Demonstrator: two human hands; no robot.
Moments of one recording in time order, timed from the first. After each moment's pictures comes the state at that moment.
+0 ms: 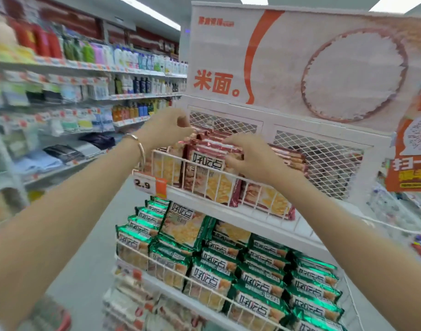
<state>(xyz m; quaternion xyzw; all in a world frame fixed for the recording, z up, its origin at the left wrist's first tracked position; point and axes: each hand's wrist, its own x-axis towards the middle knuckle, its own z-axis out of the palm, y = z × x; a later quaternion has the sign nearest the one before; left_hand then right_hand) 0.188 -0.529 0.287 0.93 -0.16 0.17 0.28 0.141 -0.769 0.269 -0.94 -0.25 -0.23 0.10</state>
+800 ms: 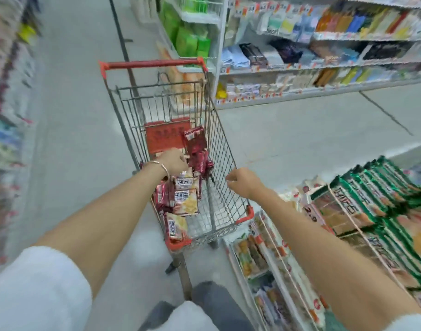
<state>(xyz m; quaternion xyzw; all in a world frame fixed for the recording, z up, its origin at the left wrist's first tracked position) -0.003 -0.061 -0.068 0.89 0.30 -0.11 0.32 0.127 -0.268 -0.075 -0.88 -0.38 0.26 0.09</state>
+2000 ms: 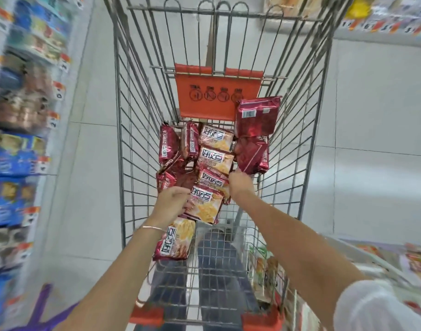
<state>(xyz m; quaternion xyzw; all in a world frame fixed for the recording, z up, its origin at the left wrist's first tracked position) 0.051 -0.032 -0.274 0.44 0.68 0.00 0.59 0.244 -0.055 -0.384 -0.75 -0.55 0.31 -0.19</state>
